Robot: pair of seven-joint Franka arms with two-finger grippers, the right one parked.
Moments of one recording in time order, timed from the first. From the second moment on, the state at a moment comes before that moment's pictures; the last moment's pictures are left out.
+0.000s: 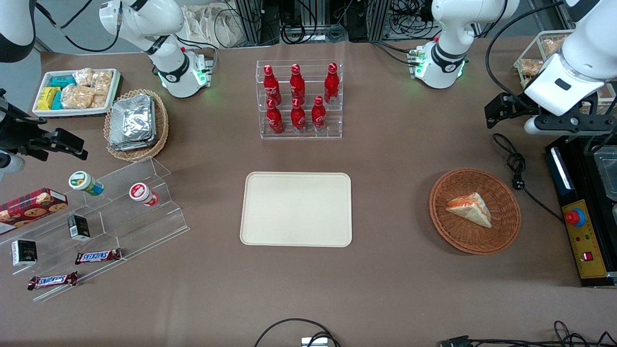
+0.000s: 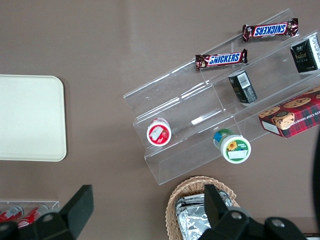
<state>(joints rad) 0.00 -0.08 -0.16 -1.65 0.01 1.53 -0.10</state>
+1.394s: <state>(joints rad) 0.02 0.16 0.00 -1.97 0.02 2.20 -0.87</state>
